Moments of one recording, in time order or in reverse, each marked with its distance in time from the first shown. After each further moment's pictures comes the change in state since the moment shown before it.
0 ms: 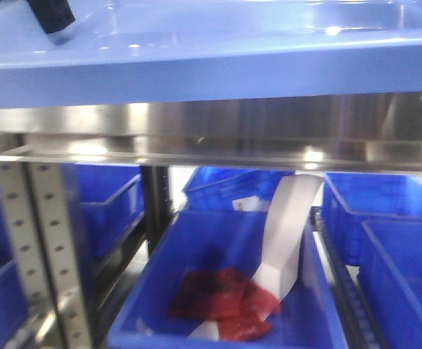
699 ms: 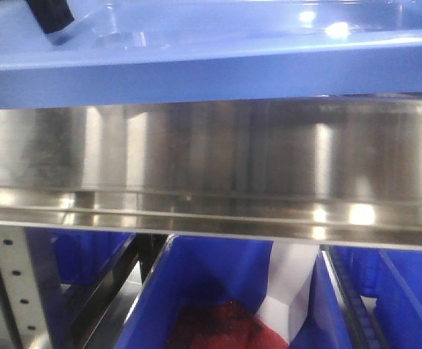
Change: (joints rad) left arm 0.000 0.000 0.000 0.000 0.000 0.000; right arm 0.000 0.000 0.000 0.000 0.000 -0.002
